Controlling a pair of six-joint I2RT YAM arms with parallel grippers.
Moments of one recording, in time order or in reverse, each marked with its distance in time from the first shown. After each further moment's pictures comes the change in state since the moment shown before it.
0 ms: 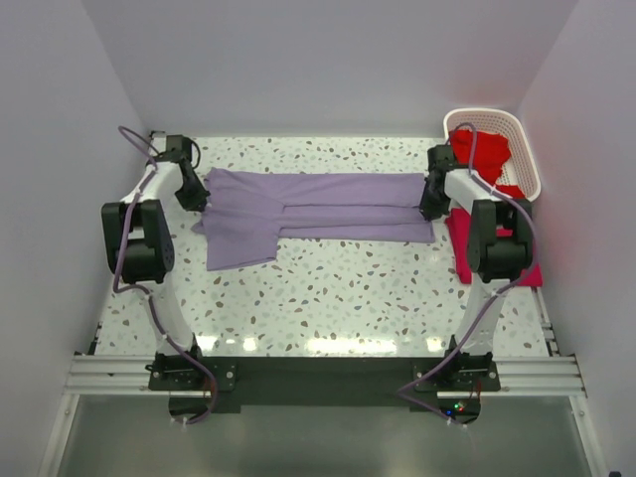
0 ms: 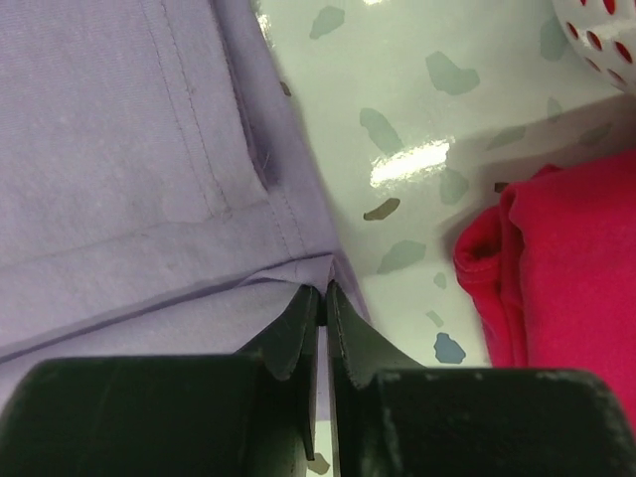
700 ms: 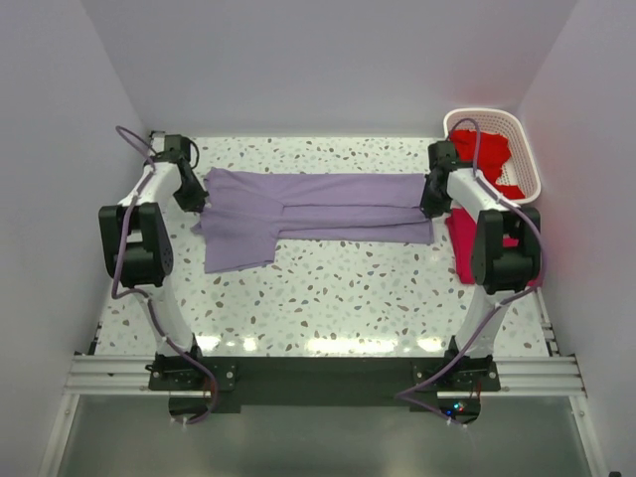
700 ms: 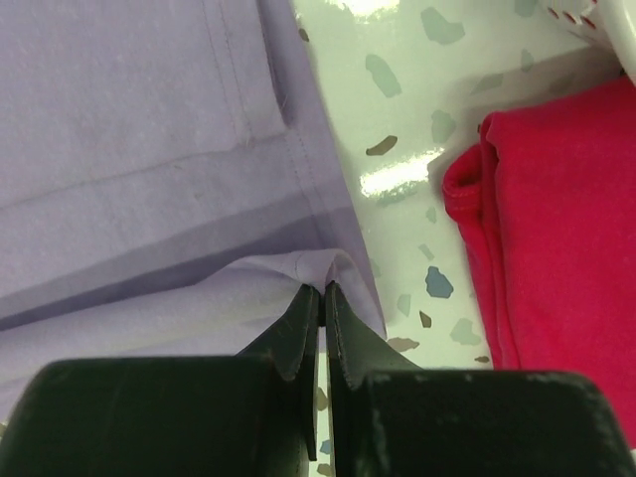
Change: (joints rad) left arm 0.000 -0.046 -0.021 -0.021 -0.008 -0.005; right arm 0.026 -0.112 -0.031 -0.058 0.002 -0.003
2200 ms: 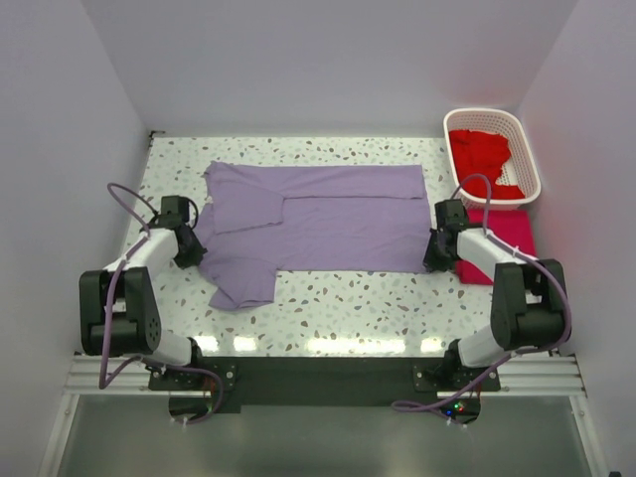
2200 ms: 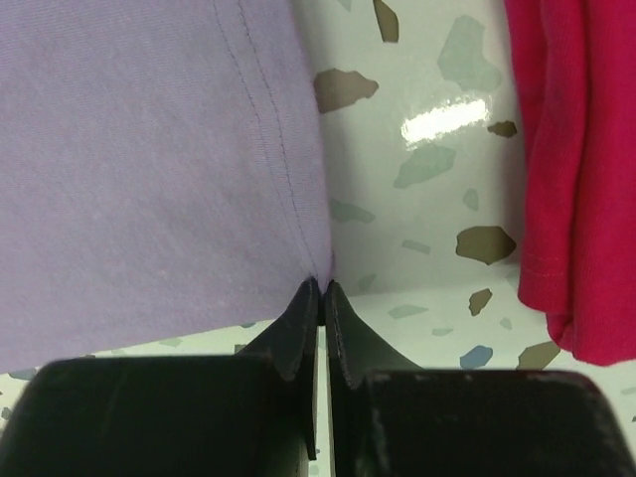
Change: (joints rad) left arm 0.000 -0.488 -0.727 0.236 -0.044 0.011; right arm 0.003 -0.399 -0.650 0.199 -0.088 0.063
